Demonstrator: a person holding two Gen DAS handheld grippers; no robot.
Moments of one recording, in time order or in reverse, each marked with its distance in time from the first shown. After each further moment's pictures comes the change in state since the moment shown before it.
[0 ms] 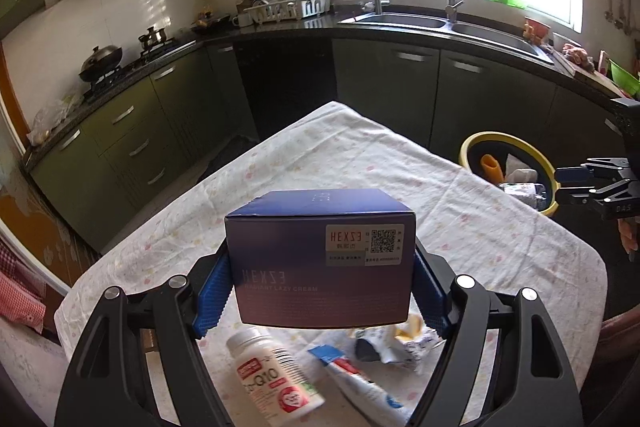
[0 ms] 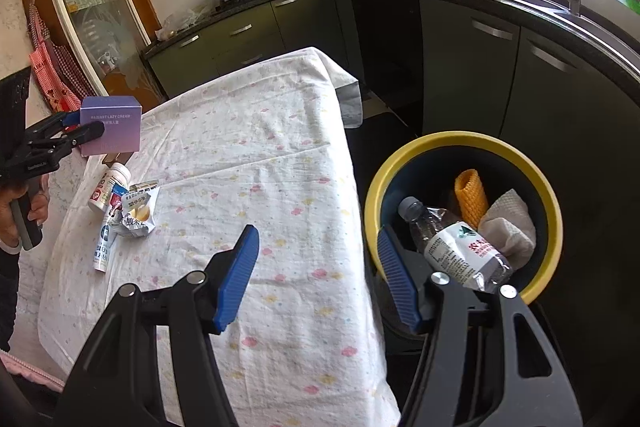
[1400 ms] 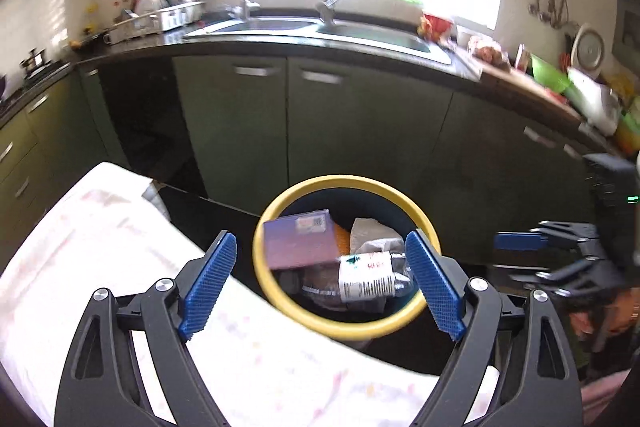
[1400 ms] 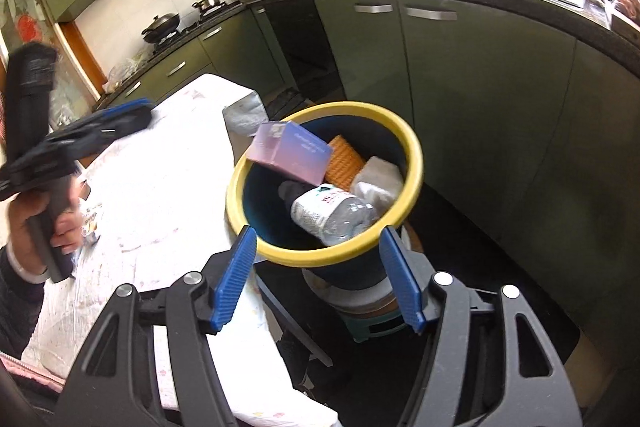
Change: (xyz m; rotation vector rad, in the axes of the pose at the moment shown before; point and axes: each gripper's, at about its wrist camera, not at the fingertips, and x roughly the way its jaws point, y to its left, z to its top) left arm 0.096 -0.233 0.095 0.046 -0.025 -0.357; right arm -0.062 -0.126 -0.060 0.219 -0.054 -0.095
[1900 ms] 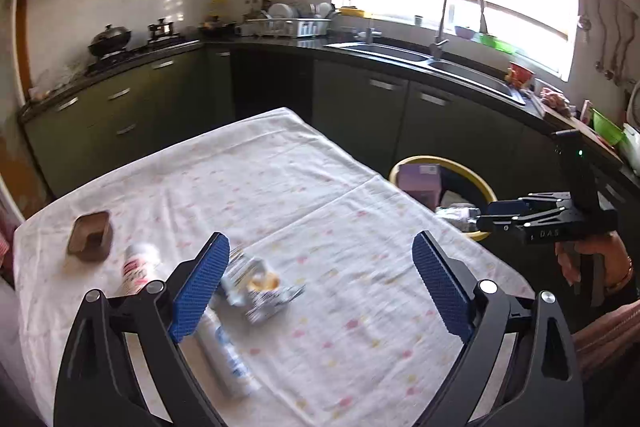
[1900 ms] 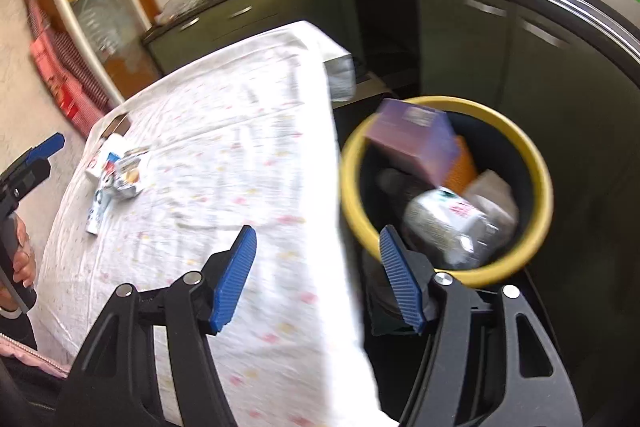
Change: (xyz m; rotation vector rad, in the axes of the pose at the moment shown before) left arm -0.193 0.066 -0.142 -0.222 -0.094 0.336; right arm 0.053 0.124 0.001 -0.253 0.133 0.112
